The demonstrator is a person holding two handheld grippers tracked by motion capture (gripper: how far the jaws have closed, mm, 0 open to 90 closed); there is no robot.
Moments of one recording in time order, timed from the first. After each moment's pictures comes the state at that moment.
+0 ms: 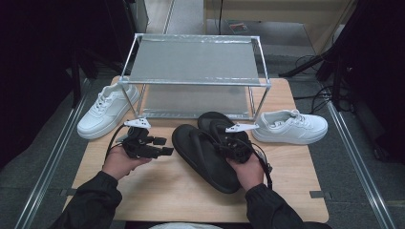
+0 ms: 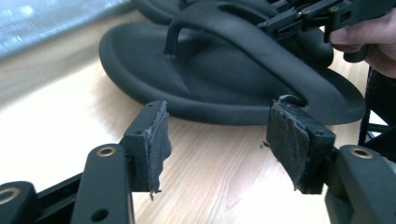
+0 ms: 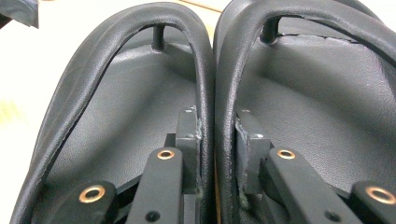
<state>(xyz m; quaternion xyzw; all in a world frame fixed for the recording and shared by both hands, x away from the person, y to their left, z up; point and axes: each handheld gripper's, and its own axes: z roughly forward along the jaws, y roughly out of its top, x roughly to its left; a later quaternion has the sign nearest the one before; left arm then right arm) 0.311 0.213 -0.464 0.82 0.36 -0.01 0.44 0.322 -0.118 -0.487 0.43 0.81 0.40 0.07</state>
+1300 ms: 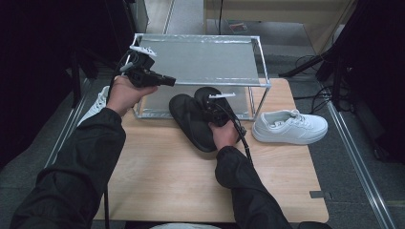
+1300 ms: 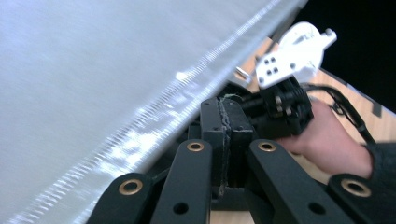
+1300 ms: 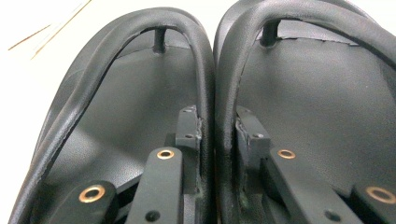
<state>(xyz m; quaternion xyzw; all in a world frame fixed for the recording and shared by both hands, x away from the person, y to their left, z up) 0.451 0.203 -0.340 0.83 0.34 0.05 0.44 0.446 -0.056 -0.505 0.50 0.76 0.39 0.13</state>
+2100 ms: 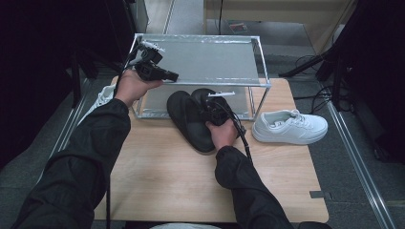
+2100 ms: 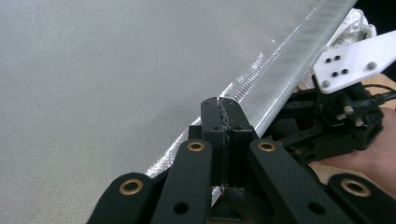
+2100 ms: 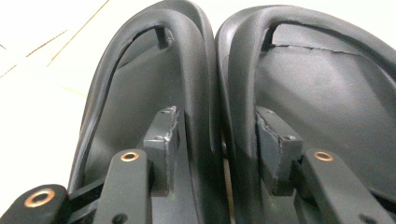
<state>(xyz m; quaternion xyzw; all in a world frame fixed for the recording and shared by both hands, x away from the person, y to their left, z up) 0.484 0.191 -0.352 0.84 0.36 0.07 0.40 0.445 -0.054 -0.499 0.50 0.76 0.40 0.11</state>
